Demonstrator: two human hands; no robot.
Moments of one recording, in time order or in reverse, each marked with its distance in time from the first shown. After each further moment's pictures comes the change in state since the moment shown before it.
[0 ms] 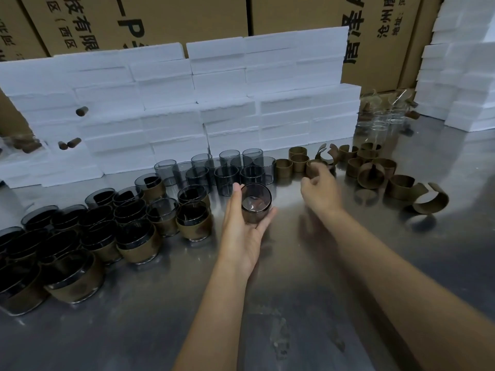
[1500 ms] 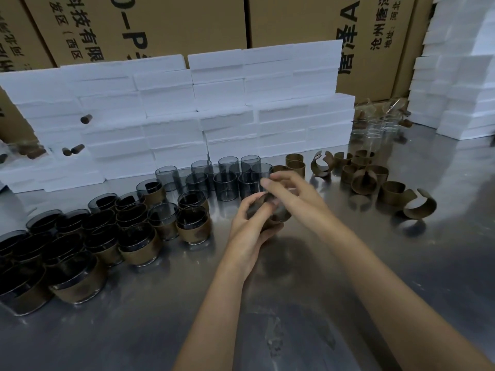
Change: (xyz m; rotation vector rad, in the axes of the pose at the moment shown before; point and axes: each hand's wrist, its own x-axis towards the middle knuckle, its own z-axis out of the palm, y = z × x) left_hand -0.002 -0.008 0.000 0.453 -0.210 0.057; right_hand -0.071 -0.048 -0.023 0.271 -0.365 -0.147
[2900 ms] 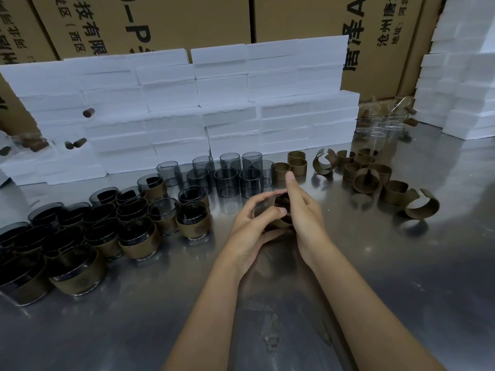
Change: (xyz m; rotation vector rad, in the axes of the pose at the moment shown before) left_hand -0.003 0.001 -0.005 0.065 -0.199 0.011; right_hand 0.000 0.038 0.023 0.403 0.253 0.154
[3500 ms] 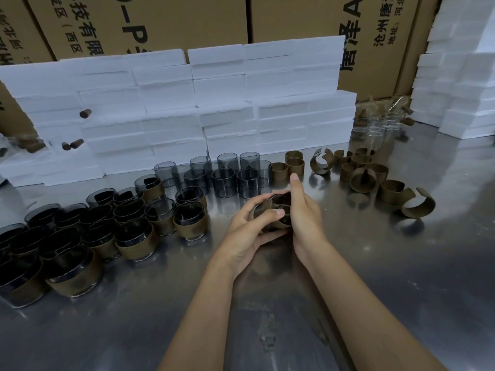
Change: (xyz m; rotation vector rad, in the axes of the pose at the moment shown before) left_hand 0.000 -0.001 -0.002 -0.048 0.042 -0.076; right_hand 0.003 -0.001 0.002 0.041 0.102 0.045
